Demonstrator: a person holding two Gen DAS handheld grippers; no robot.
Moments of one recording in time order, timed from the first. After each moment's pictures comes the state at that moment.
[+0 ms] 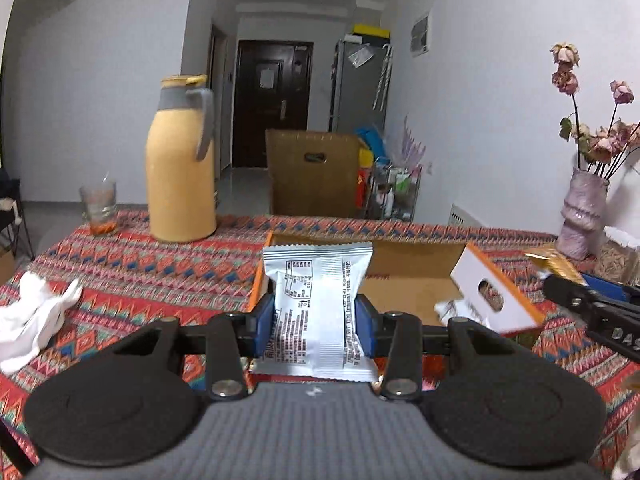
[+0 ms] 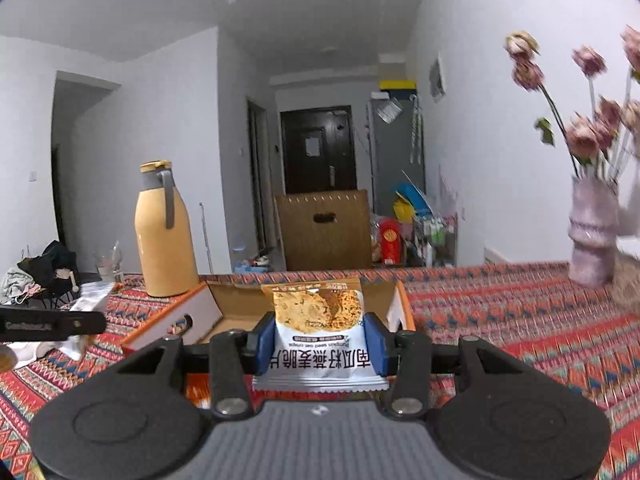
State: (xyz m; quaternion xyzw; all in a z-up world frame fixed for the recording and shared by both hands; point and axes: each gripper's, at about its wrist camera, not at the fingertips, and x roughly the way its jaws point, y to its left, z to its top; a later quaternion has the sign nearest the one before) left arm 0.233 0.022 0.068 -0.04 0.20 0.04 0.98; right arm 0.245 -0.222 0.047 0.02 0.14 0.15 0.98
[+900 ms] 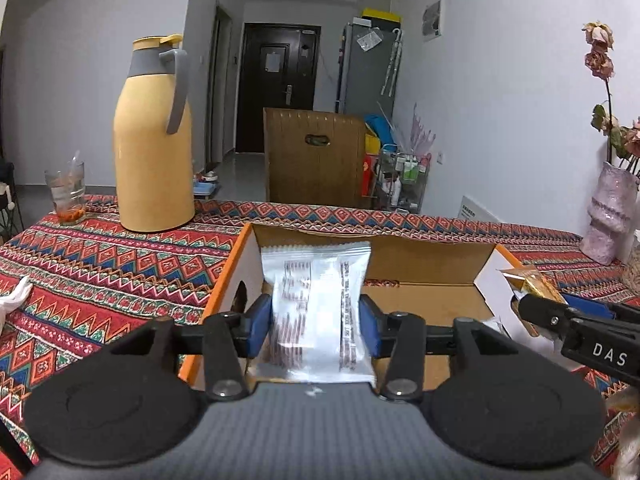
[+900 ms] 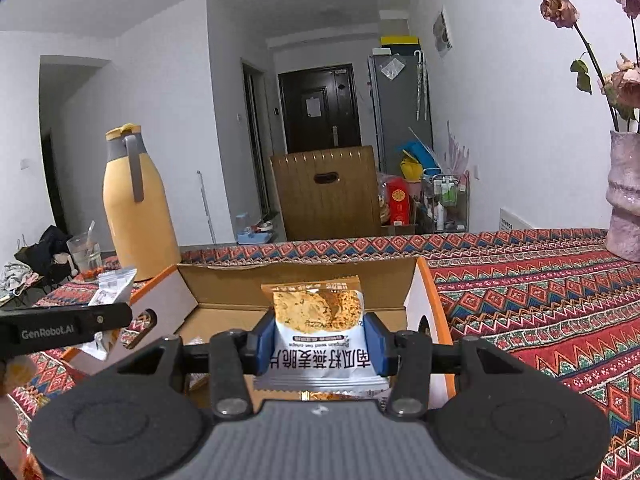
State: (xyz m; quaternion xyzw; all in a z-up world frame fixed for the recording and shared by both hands) left arm 0.327 0.021 0.028 -0.06 0.22 0.05 0.97; right arm 0.356 -0.207 0.014 0.03 0.21 0.16 0.97
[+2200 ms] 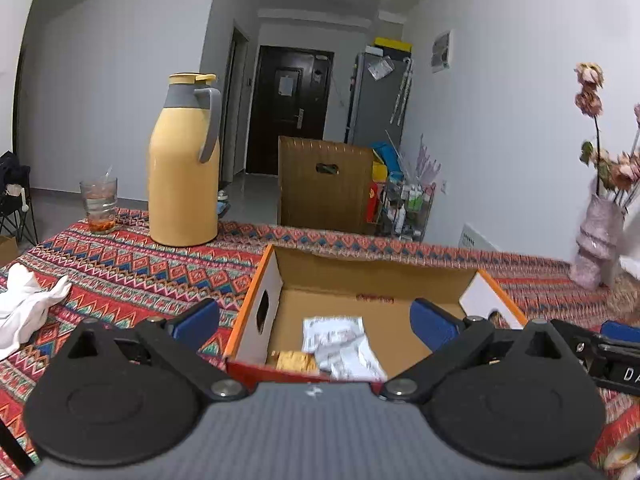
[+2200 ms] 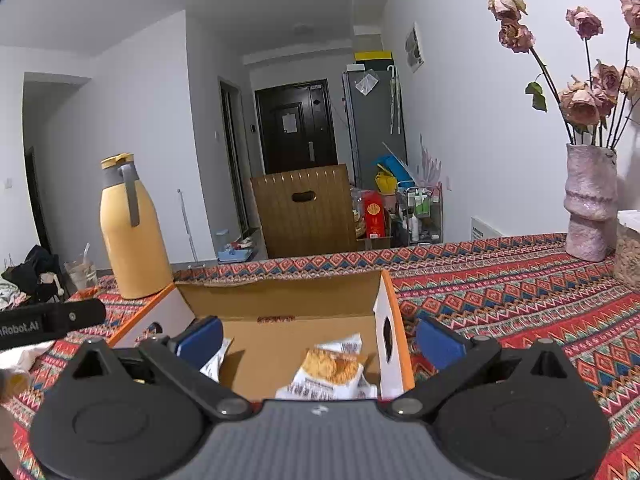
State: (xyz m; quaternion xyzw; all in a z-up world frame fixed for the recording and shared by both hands) left arm 0.254 0.019 0.061 -0.07 0.19 0.06 0.98; right arm 0.295 -0.227 0.045 0.05 0.19 0.12 0.97
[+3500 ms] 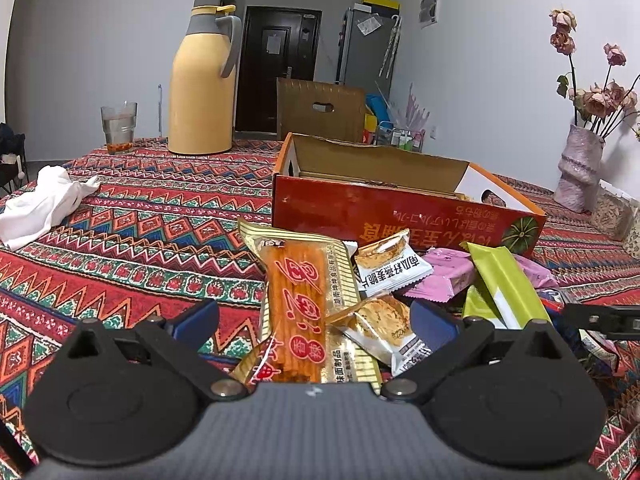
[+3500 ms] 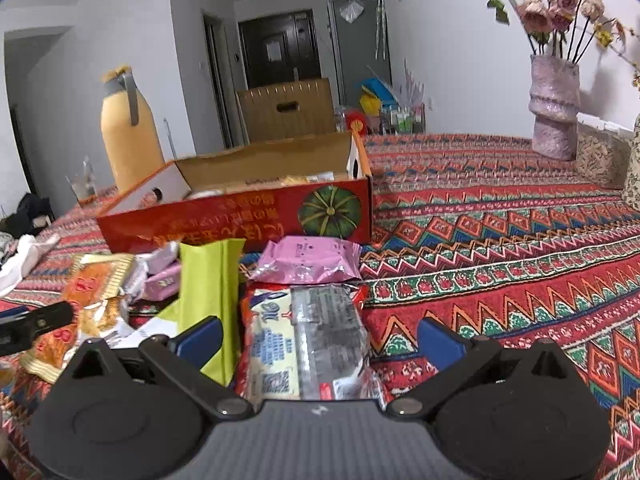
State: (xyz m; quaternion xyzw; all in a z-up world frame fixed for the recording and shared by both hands) left arm 0.155 0.036 -0.024 -0.07 0.25 0.04 0.97; right arm 0.200 -0.249 -0.025 0.04 0.31 0.10 0.94
